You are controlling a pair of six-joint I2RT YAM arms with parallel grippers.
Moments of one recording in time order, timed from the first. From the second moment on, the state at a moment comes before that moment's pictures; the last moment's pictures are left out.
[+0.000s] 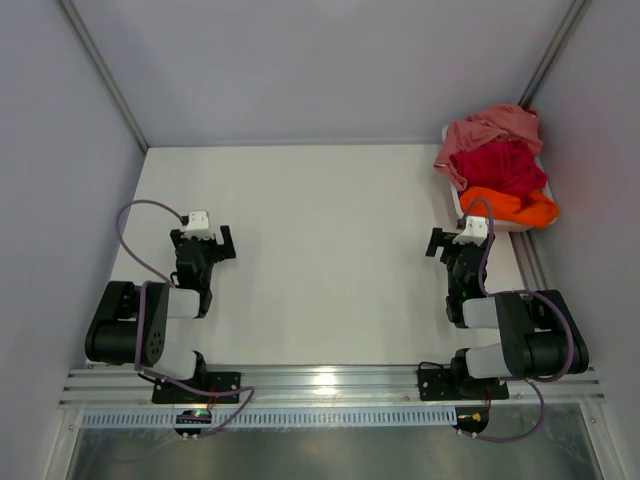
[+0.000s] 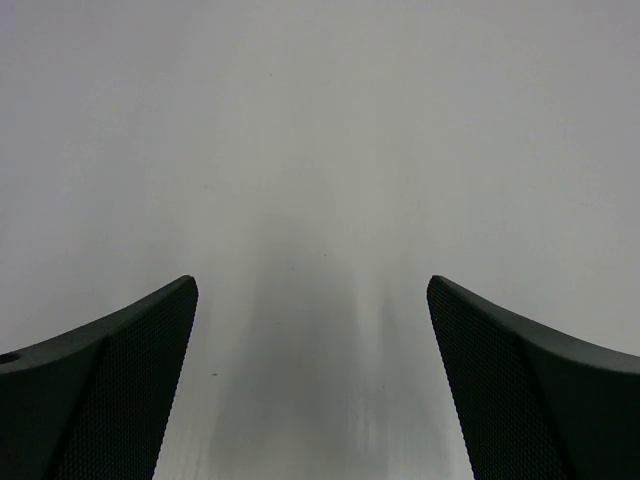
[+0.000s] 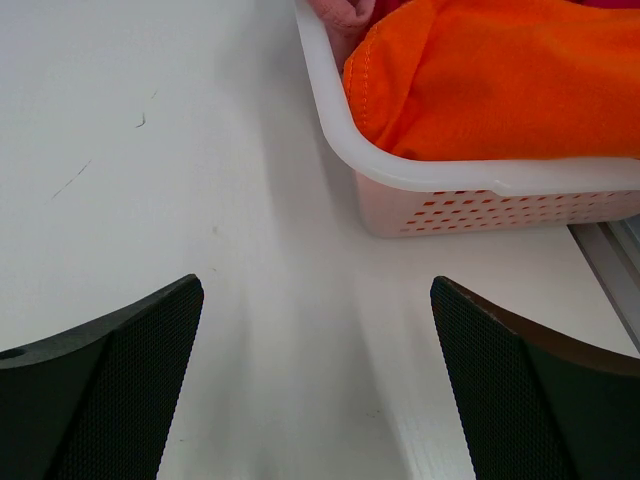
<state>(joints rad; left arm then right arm) -0.06 1.48 0.29 0.97 -0.14 -0.03 0.05 1.38 0.17 1.09 0.24 -0.02</state>
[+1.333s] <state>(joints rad) -0.06 1.48 0.29 0.97 -0.14 -0.03 0.04 1.37 0.17 1.08 0.08 -0.05</state>
